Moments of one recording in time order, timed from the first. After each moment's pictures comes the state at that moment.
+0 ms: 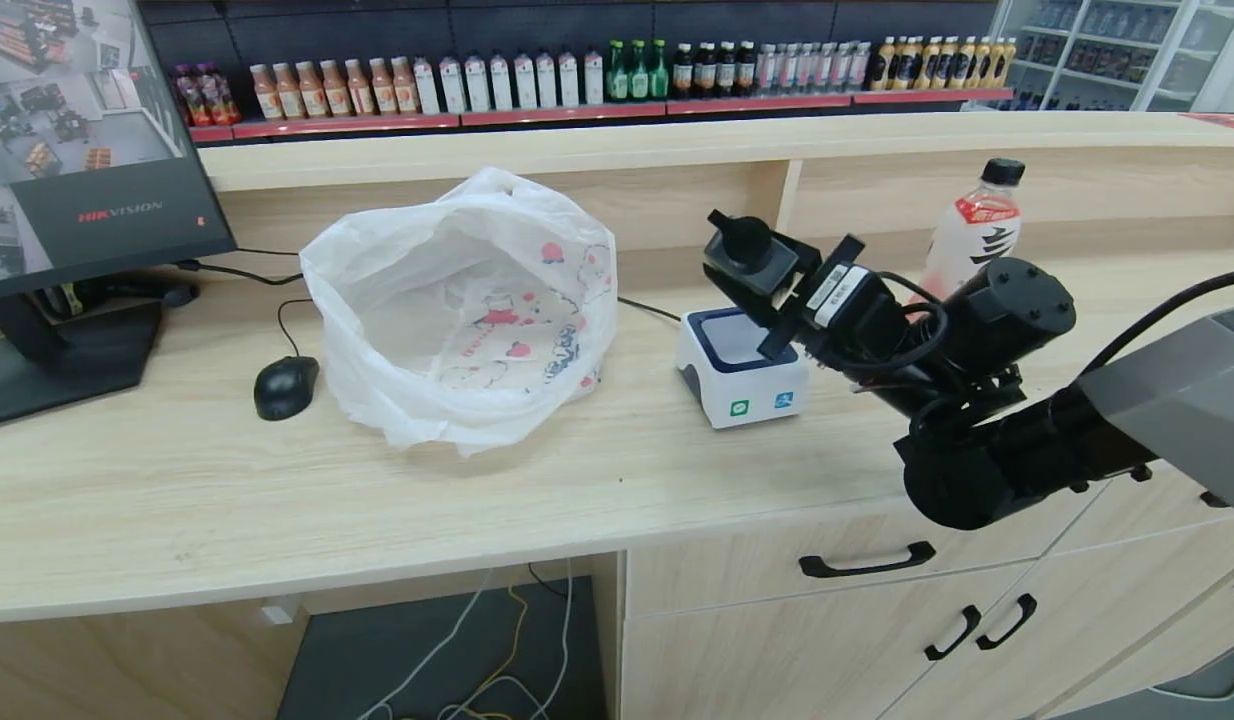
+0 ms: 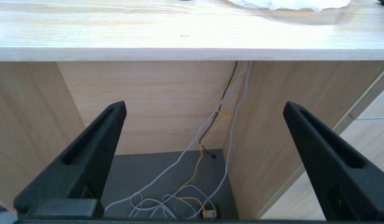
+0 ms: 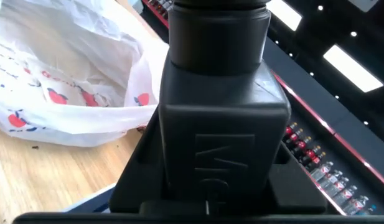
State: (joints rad) left arm 0.00 0.00 0.00 0.00 0.00 0.00; right arm 0.37 2.14 -1.14 -1.57 0.58 -0.75
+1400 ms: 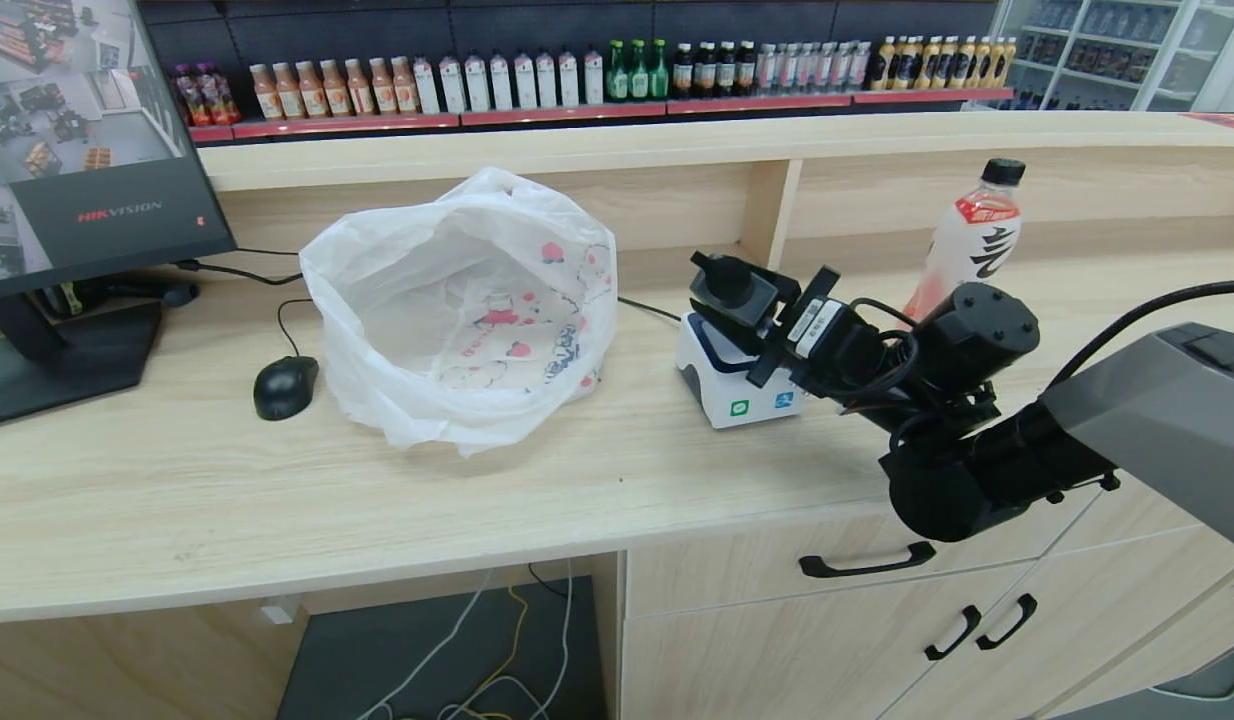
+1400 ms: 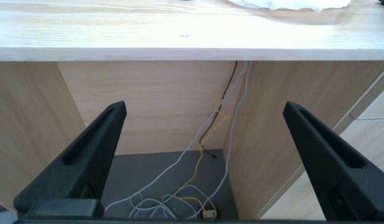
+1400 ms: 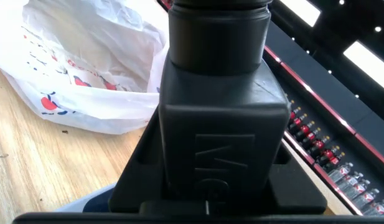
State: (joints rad) left arm 0.00 0.00 0.00 0.00 0.00 0.00; right arm 0.37 2.19 -1.14 -1.57 0.62 -0.76
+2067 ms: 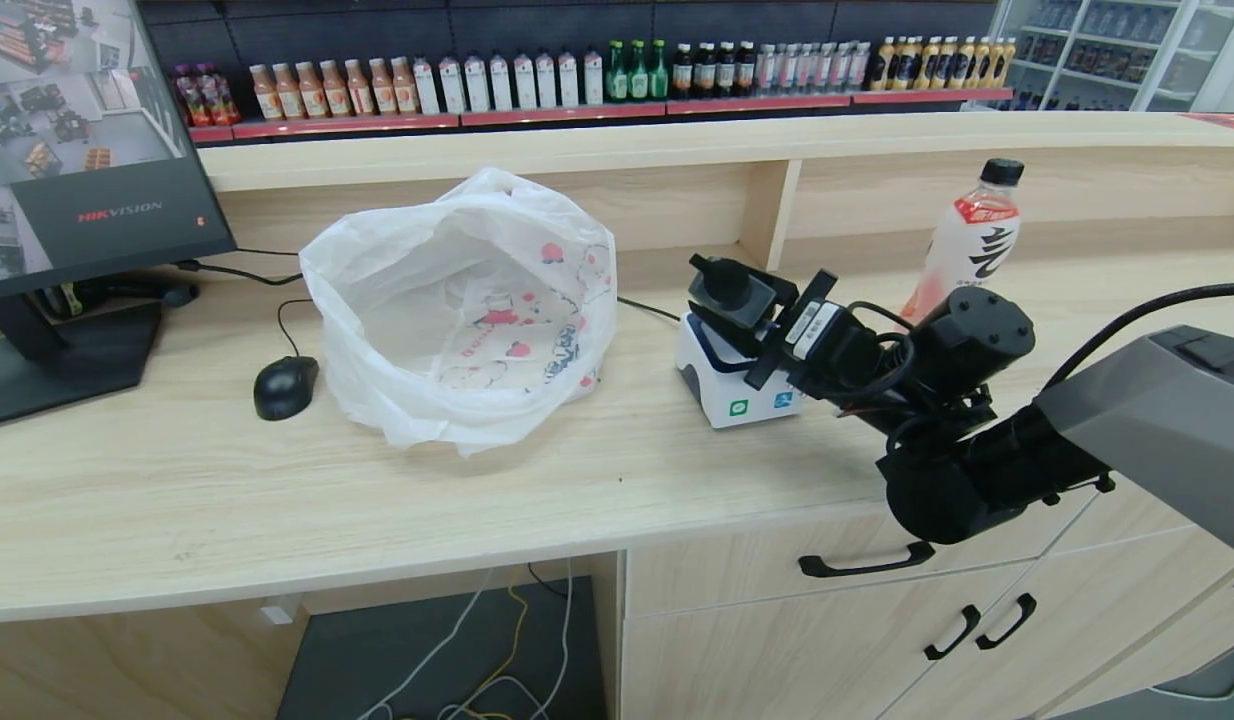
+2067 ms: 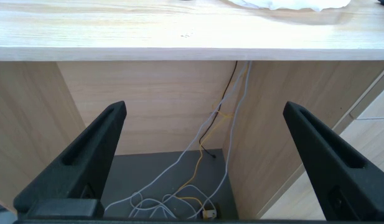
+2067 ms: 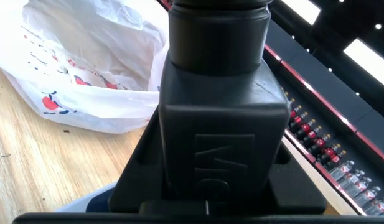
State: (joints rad) left arm 0.00 0.00 0.00 0.00 0.00 0.00; right arm 0.37 2.20 -1.14 -1.57 0.61 -0.75
